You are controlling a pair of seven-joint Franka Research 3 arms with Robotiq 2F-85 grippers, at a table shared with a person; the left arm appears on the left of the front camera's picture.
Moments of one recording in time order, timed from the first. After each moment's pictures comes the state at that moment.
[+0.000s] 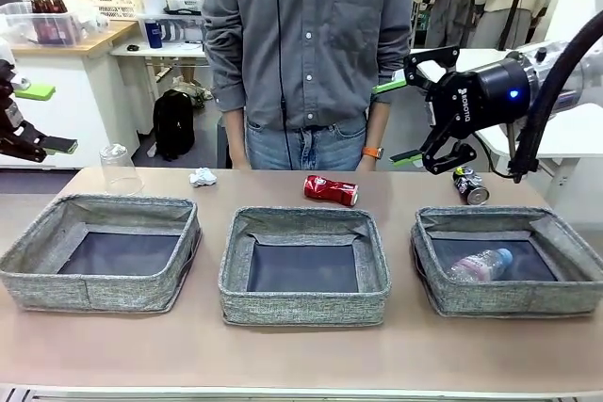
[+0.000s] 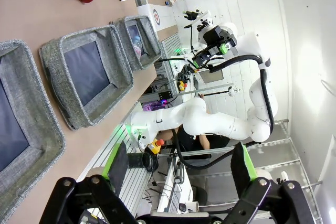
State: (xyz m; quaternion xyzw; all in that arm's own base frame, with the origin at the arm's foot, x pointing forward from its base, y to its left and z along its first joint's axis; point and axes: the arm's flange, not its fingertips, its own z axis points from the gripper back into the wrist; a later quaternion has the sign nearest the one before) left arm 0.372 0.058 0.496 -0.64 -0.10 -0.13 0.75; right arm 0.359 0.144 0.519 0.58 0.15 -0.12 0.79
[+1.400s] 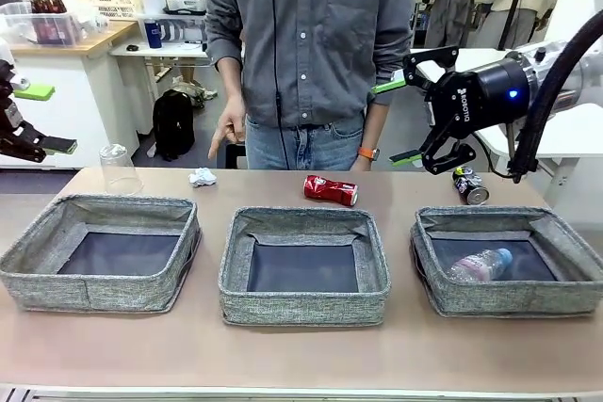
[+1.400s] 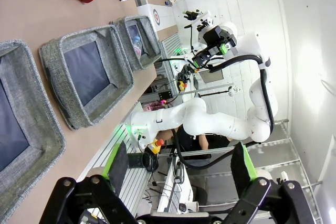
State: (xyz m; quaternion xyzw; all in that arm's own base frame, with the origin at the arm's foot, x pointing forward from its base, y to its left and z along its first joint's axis) left arm 0.372 0.058 0.496 -0.64 -0.10 -0.13 0.75; right arm 0.359 0.144 0.519 0.58 0.15 -0.12 0.79
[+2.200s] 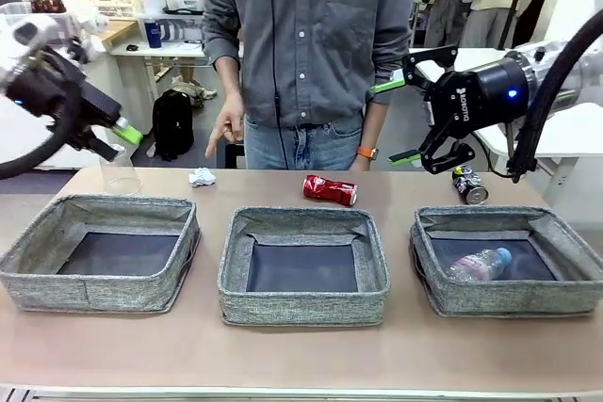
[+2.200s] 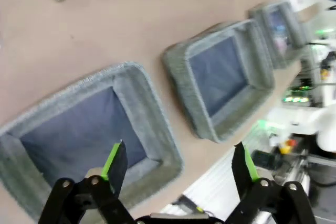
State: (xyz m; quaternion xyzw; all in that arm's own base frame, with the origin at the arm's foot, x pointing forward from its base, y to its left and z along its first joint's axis) left arm 0.454 -0.046 0.500 -0.30 -0.11 -0.21 0.93; right arm 0.359 0.145 0.519 0.58 0.15 -0.12 0.79
